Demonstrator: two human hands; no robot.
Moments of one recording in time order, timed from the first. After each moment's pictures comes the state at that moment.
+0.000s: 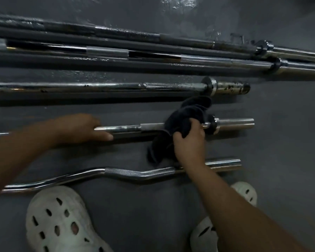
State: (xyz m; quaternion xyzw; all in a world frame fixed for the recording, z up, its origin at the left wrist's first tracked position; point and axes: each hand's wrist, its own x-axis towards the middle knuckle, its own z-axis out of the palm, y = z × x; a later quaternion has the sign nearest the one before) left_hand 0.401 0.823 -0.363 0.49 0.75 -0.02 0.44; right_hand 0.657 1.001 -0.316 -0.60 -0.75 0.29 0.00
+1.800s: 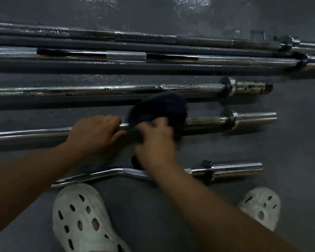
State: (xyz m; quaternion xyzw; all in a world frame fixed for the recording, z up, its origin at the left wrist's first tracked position) left_hand 0.422 0.797 -0.367 0.59 0.80 0.07 0.08; right_hand 0.578 0.917 -0.306 -0.38 -0.89 0.26 -0.09
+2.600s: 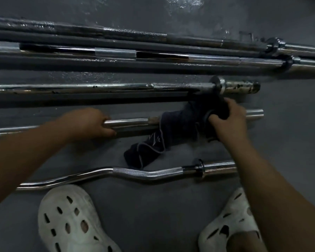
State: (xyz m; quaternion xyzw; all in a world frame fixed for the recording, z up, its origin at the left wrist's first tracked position) left_hand 0.398 0.833 -0.351 0.47 0.79 -0.04 0.39; right_hand 0.665 1.087 -0.290 -0.56 -0.79 0.25 0.02
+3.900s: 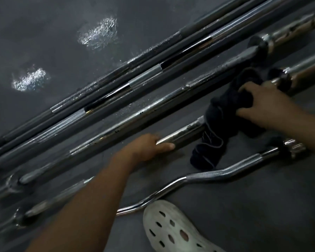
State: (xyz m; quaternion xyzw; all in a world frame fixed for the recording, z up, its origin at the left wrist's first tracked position) left_hand 0.385 0.830 -0.336 0.41 0.74 -0.01 0.53; right_hand 0.642 1.045 -0.310 -0.51 -0.81 0.26 -0.13
